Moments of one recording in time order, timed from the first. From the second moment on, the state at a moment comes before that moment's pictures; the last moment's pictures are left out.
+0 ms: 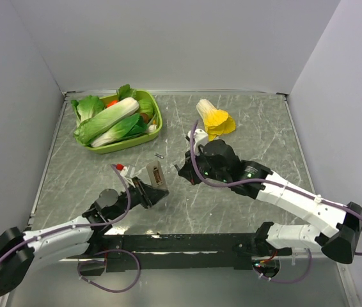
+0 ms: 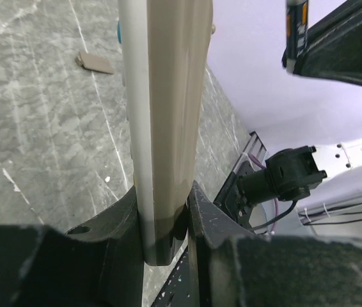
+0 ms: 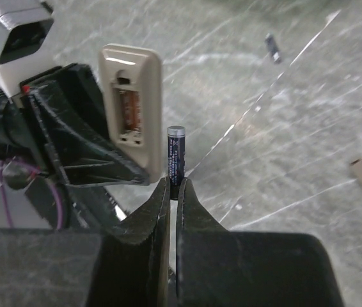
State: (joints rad) left arm -0.82 0.80 0.05 0.75 0.13 -0.83; right arm 0.95 1.11 1.03 -0.42 0.00 0.35
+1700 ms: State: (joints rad) left arm -0.94 1.14 0.06 1.25 0.13 -0.96; right arm 1.07 1.32 1.25 -0.66 -0.01 0.59
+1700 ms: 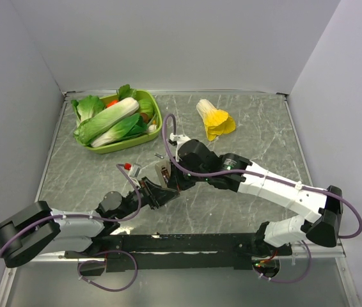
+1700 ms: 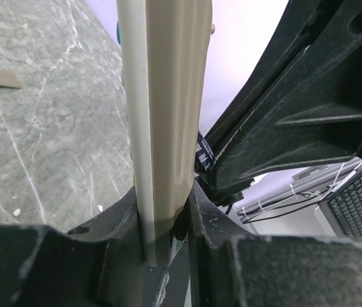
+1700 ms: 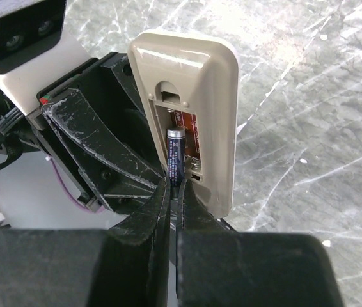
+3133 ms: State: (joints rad) left arm -0.96 0.92 0.05 1.14 0.01 -1.17; right arm 1.07 1.52 1.58 -0.83 -0.05 0.49
